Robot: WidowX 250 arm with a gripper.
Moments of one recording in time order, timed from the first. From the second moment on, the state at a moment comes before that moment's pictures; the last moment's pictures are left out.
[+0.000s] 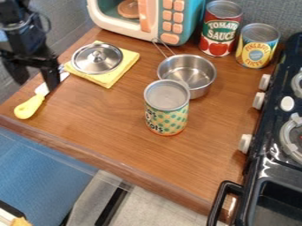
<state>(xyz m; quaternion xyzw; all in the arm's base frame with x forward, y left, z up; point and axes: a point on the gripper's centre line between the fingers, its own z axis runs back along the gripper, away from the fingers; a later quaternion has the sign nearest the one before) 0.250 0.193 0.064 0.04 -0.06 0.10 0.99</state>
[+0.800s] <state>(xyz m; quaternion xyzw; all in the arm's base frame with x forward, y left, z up) 0.236 0.206 0.029 0.06 -0.02 0.11 0.99</state>
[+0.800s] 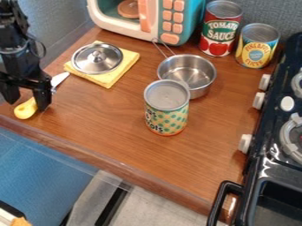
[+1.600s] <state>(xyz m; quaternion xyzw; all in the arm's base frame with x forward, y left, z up) 0.231 0.205 0.023 0.06 -0.01 0.12 0.99</state>
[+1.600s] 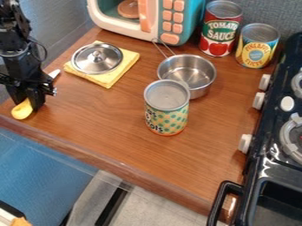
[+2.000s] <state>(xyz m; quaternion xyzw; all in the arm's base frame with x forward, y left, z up) 0.219 0.162 0.085 0.03 -0.06 0.12 0.99</state>
